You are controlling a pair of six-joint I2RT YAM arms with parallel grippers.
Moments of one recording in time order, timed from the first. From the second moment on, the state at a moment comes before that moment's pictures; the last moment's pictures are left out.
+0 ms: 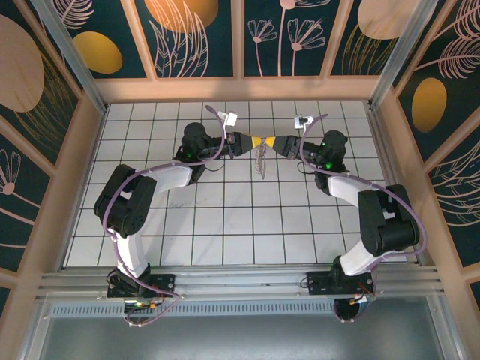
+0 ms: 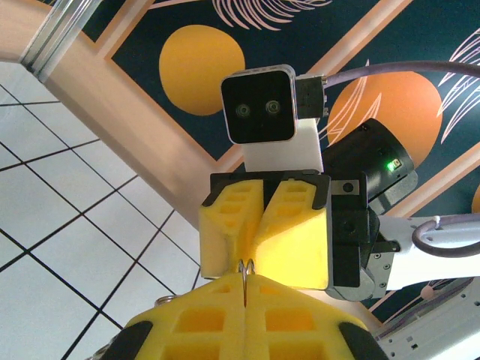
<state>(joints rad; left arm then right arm) -0.52 1.88 1.09 0.91 0.91 -0.89 0.23 1.57 0.76 0.93 -1.01 0.94</state>
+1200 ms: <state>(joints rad) -0.52 1.88 1.09 0.91 0.90 -0.89 0.25 1.57 0.71 0.98 -1.02 0.95</state>
